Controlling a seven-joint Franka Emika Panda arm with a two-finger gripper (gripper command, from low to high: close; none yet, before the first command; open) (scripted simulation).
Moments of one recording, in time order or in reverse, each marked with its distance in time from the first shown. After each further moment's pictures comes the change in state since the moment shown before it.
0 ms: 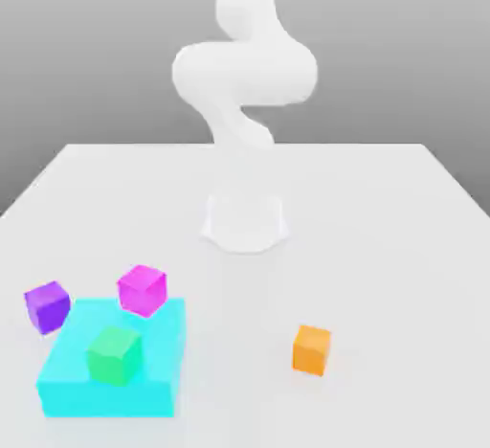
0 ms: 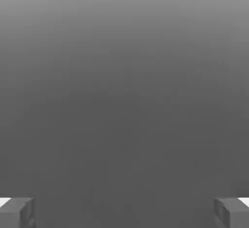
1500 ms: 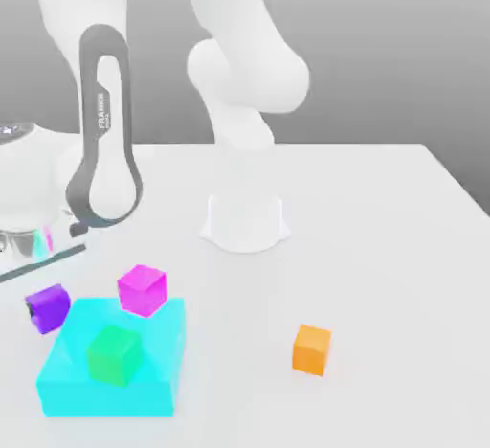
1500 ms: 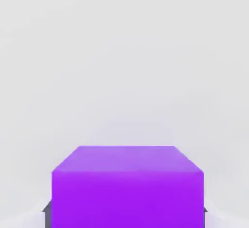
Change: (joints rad) arm -0.734 1.070 -0.055 -0.327 0.108 0.655 1.328
